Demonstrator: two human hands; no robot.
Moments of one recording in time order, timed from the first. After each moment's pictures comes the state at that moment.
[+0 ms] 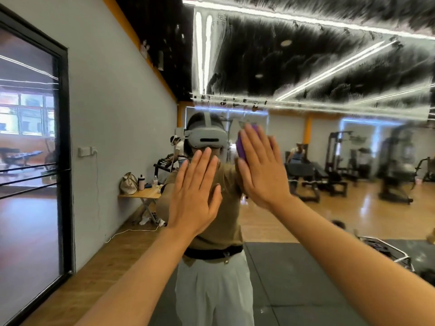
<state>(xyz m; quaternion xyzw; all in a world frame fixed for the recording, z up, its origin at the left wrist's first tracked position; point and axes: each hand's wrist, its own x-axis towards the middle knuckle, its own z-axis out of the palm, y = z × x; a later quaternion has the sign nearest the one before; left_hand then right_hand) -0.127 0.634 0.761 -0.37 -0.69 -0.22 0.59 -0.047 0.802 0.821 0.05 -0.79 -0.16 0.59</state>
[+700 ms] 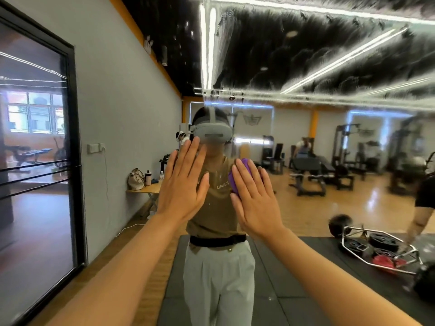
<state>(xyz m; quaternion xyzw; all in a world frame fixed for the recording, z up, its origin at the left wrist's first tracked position) -0.146 0.592 0.772 -0.38 -0.72 -0.20 0.55 -0.053 0.774 0.742 0.04 -0.81 -0.16 0.56</state>
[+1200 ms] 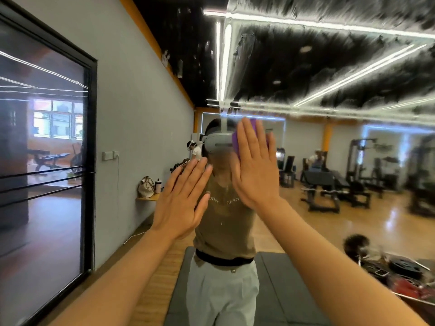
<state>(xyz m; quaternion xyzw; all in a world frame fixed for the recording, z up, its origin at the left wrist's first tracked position) -0.170 0.563 0.770 -0.36 -0.70 -0.10 0.61 -0.086 0.733 0.843 0.03 -0.78 -0.08 0.62</state>
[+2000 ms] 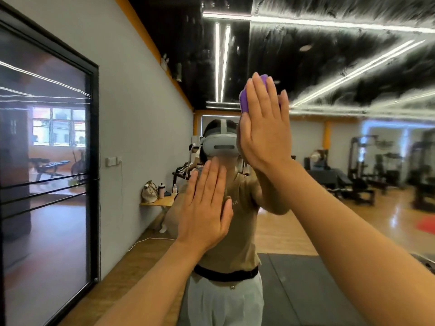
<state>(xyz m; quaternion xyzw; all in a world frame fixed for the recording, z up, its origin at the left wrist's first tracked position) -0.179 0.564 0.762 -0.36 -0.67 -0.18 0.62 -0.110 0.690 0.915 0.01 -0.75 -0.08 0.66</state>
